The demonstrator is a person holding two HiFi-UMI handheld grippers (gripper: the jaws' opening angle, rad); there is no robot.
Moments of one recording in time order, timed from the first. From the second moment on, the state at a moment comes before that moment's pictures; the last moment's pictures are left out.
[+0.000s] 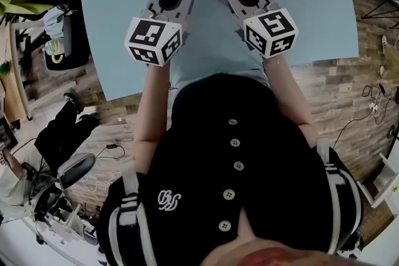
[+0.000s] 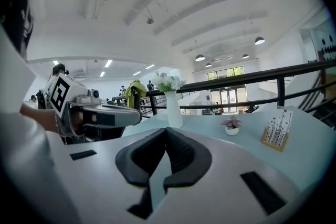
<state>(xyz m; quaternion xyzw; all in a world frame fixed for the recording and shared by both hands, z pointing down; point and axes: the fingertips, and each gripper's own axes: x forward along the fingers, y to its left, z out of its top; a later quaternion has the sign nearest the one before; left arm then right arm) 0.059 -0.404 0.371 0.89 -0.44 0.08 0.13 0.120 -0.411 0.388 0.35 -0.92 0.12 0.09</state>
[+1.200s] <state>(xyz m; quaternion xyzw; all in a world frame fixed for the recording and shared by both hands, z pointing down) 0.094 -0.357 0.425 0.88 -0.42 0.12 0.20 0.131 -0.365 0.398 0.34 -0.92 0.13 0.11</state>
